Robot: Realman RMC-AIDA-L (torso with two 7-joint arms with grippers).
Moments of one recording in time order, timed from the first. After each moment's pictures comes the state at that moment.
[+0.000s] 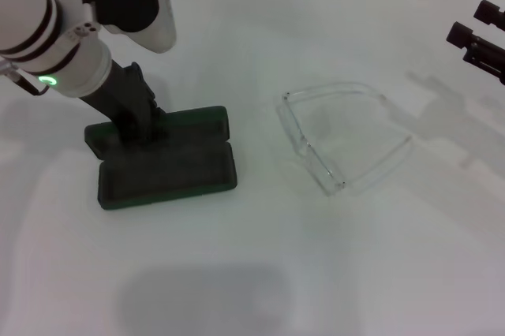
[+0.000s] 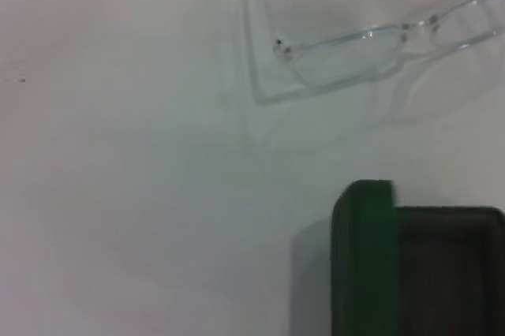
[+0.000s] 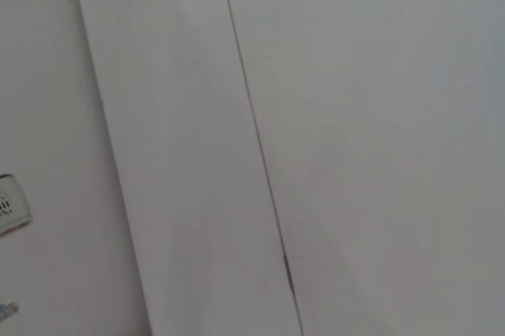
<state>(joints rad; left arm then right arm) -0.73 -2.09 1.31 1.22 2.69 1.53 -1.91 0.40 2.01 -0.73 -0.51 -1.41 -1.48 1.13</state>
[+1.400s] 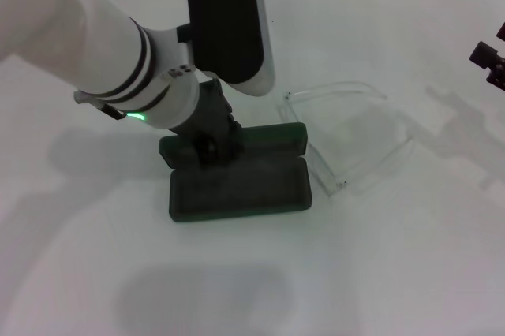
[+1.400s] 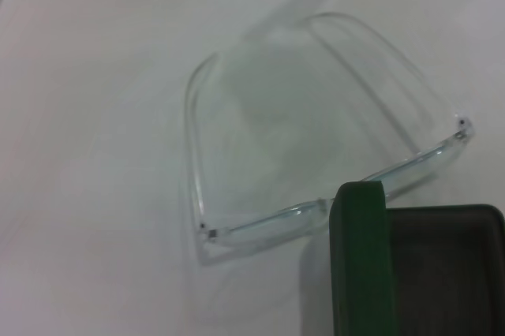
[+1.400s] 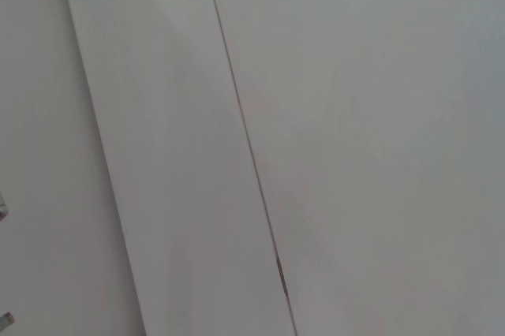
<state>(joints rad) -0.62 -2.10 1.71 1.48 2.61 1.42 -2.18 0.33 2.01 -0.73 -0.50 -1.37 -1.54 1.10</state>
